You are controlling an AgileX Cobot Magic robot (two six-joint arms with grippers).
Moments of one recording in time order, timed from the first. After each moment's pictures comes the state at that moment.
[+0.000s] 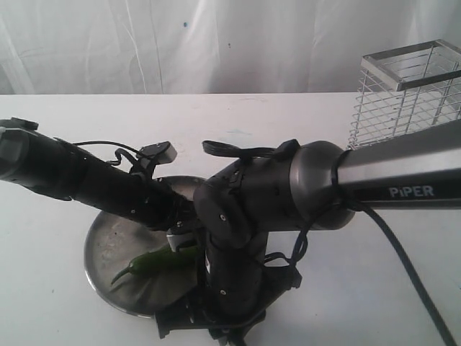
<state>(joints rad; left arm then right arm) -0.29 2.02 -1.02 -1.43 0.60 1.29 0.92 1.89 -1.14 0.10 0.85 0.45</state>
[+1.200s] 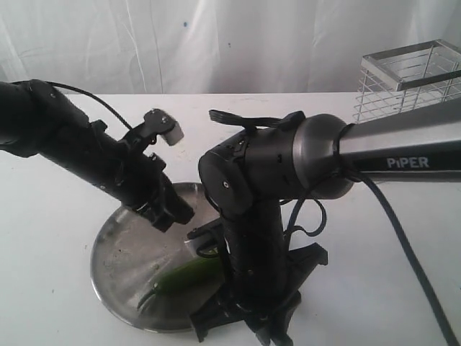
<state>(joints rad) -0.29 1.78 -1.08 -0.95 0.75 1.30 0.87 1.91 -1.22 0.06 1.18 0.28</state>
